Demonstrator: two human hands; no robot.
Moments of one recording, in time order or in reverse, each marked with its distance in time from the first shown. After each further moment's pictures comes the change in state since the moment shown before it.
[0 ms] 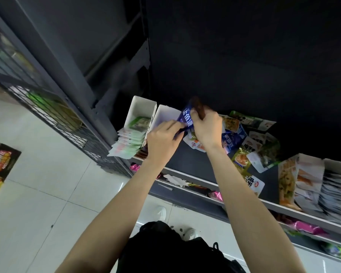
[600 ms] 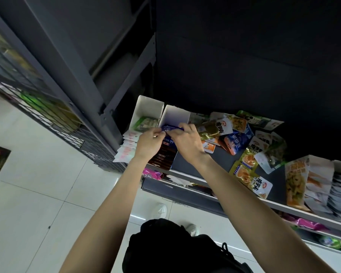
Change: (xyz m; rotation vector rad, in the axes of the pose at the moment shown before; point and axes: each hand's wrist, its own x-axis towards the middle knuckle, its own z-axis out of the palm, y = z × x) left_hand -0.008 -0.083 0.000 -0.432 -0.579 -0.951; right_hand 0.005 0.045 0.103 -0.901 -0.400 -0.603
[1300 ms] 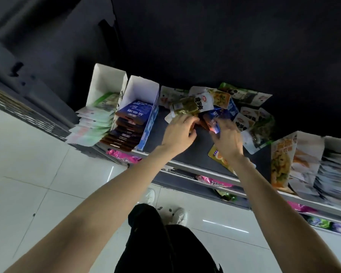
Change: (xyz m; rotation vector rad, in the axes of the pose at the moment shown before) left_hand -0.003 0.017 0.175 0.556 -0.035 0.655; right_hand -0.123 0.157 0.081 0.371 0.077 0.542
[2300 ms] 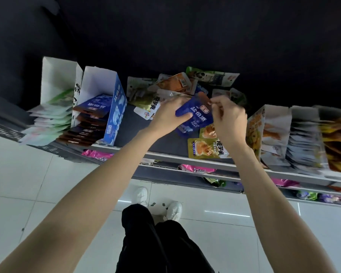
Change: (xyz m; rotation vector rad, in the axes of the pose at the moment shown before) left_hand 0.028 0.054 0.015 -0.390 -0.126 -0.022; right_hand -0.045 0.021 -0.083 0.247 0.371 -0.001
